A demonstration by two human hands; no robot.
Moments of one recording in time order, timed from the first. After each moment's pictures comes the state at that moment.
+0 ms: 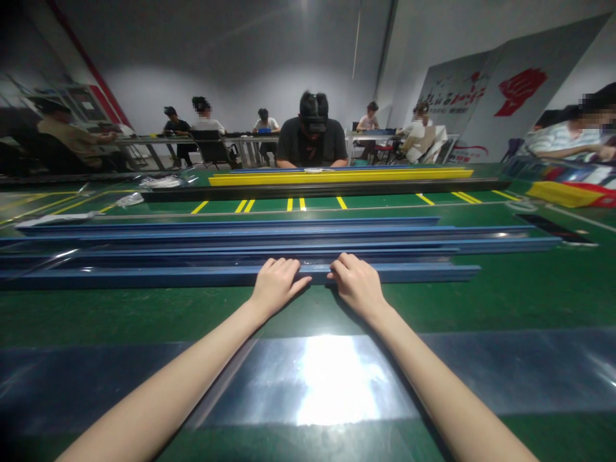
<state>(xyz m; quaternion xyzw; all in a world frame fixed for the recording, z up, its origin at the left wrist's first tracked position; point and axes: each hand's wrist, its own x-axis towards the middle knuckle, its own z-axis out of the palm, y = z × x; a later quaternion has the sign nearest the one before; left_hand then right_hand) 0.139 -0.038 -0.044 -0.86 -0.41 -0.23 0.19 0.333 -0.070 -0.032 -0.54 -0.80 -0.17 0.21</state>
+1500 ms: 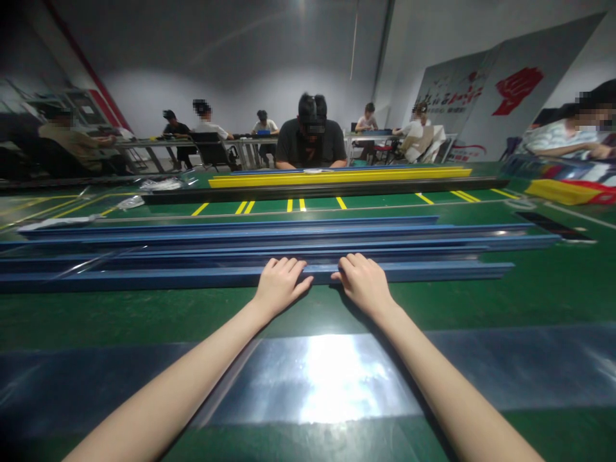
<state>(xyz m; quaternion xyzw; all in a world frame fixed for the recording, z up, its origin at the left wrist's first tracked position) 0.142 -0.038 -0.045 -0.87 -0.40 -0.23 0.18 0.338 -0.072 -0.030 -0.56 -0.79 -0.20 0.15</state>
